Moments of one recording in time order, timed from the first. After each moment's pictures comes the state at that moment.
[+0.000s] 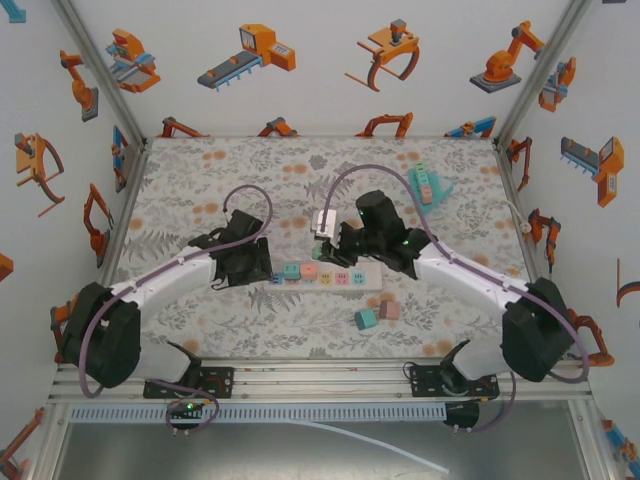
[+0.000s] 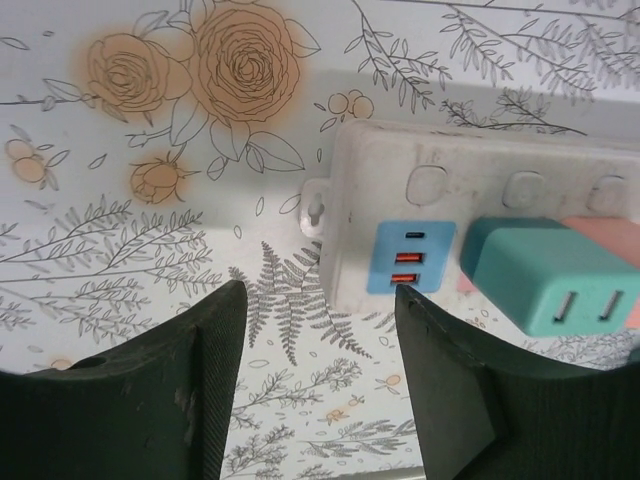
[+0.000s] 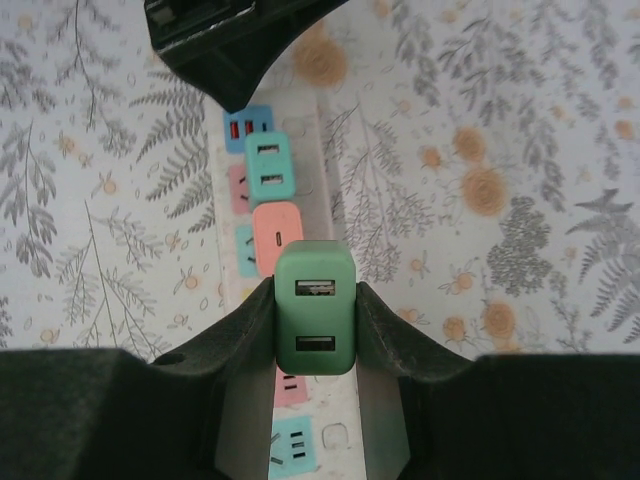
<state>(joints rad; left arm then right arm) -0.59 1.36 0.82 -0.55 -0.12 -0.64 0.72 1.37 0.94 -0.13 -0.53 -0.54</state>
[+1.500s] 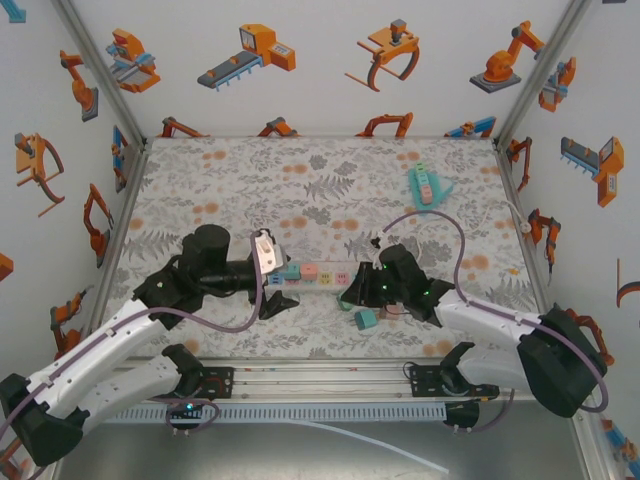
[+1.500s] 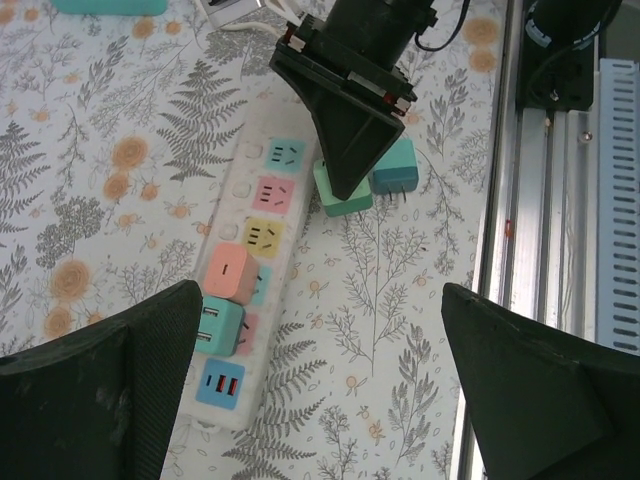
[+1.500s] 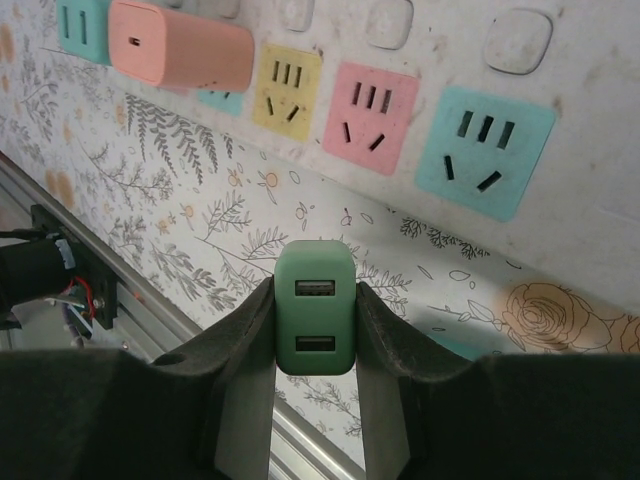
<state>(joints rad) -0.79 0.84 0.77 -0.37 0.52 0.38 0.72 1.17 0.44 0.03 -0.25 0.75</state>
